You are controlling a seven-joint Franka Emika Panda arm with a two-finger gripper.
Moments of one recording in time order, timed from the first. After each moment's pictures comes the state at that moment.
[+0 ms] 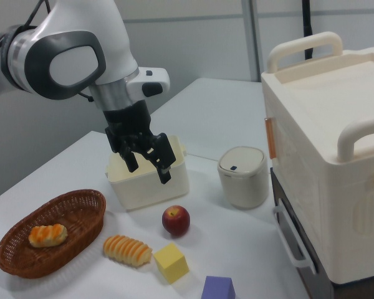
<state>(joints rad) -0.13 0.05 0.01 -1.45 -0.04 1.52 -0.12</state>
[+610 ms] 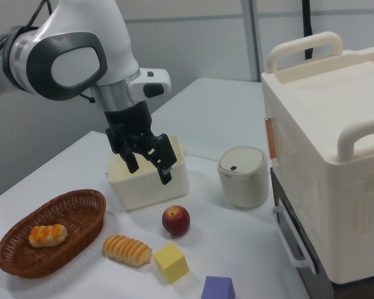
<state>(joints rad) -0.13 0.06 0.01 -1.45 -0.04 1.52 -0.14</state>
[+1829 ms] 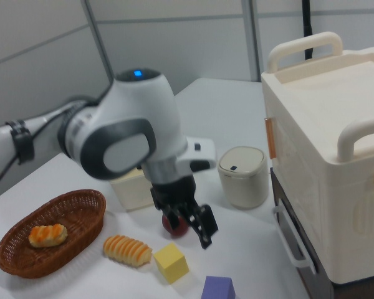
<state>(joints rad) -0.25 0.03 -0.01 -1.80 -0.04 1.84 -0.15</state>
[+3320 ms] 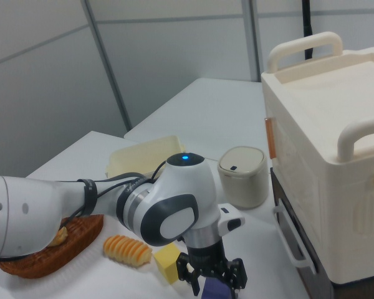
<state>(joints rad) -0.26 0.26 0.00 -1.93 -0.14 2.11 -0.55</state>
